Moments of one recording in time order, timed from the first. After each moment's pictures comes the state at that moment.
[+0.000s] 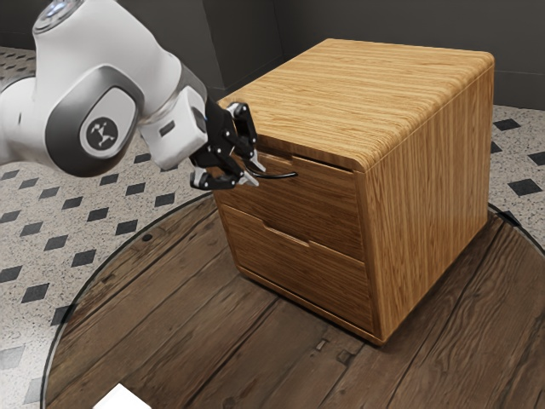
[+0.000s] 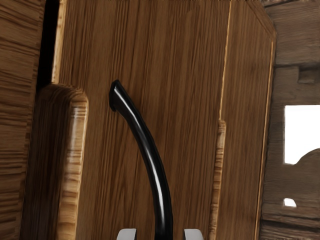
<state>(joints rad) -0.16 -0.19 0.13 -1.83 -0.03 2.18 1.54</state>
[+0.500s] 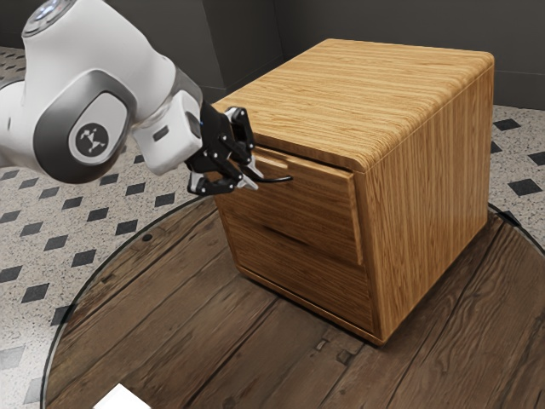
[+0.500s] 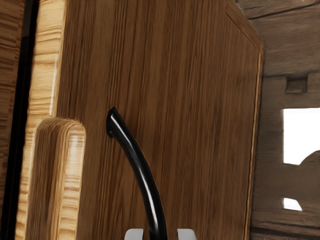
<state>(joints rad) -0.16 -0.23 0.12 -1.87 -0.03 2.18 1.53</state>
